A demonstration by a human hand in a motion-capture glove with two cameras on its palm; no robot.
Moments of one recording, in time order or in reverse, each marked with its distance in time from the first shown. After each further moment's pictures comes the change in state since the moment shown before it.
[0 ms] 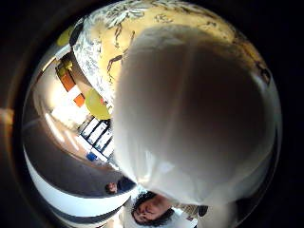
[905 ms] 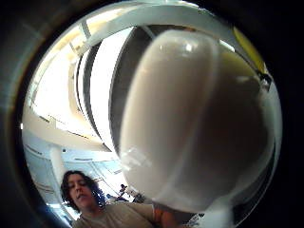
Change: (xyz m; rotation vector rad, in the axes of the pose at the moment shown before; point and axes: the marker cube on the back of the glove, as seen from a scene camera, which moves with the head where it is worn) arm -0.269 -0.095 0.008 0.893 -0.680 -1.094
